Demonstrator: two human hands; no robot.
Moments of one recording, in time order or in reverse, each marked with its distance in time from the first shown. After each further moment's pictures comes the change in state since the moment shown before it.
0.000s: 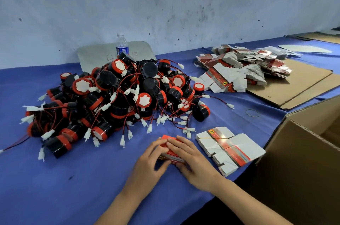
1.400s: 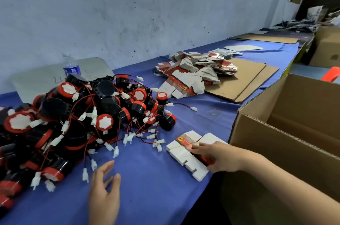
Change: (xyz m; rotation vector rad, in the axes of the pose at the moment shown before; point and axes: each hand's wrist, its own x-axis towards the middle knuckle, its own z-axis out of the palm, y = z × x) left_hand 0.004 -0.015 -0.003 -0.347 0.250 -0.574; right_hand -0.049 0.034 -0.130 -0.262 -0.474 0.541
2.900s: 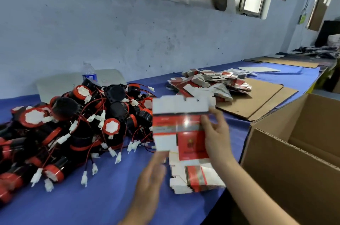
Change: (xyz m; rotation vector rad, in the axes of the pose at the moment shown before) left_hand 0.005 0.051 0.081 -0.372 -0.497 0.066; right_hand 0.039 -0.062 -0.019 1.242 1.095 -0.155
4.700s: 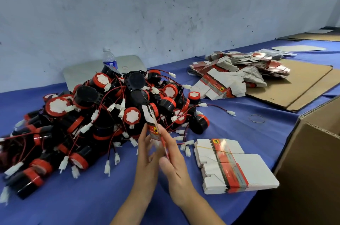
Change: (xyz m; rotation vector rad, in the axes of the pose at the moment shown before) left_hand 0.009 -0.007 -0.041 -0.073 0.261 0.120; right_hand -0.070 0.085 0.098 0.124 -0.522 -0.133
